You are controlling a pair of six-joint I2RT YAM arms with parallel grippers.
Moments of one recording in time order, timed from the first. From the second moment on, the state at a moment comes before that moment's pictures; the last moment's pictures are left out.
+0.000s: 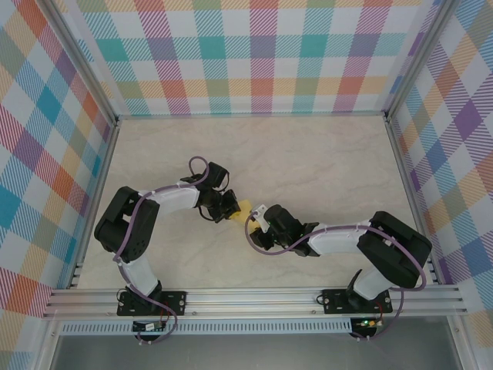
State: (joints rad) left arm -0.51 1.76 0.99 -0.38 0.42 -1.04; right arm 0.94 1.53 0.55 0.20 -0.04 0.19
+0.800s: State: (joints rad) left arm -0.51 1.49 0.96 -0.50 0.21 -1.02; right arm 0.84 1.54 0.55 0.24 -0.25 0.46
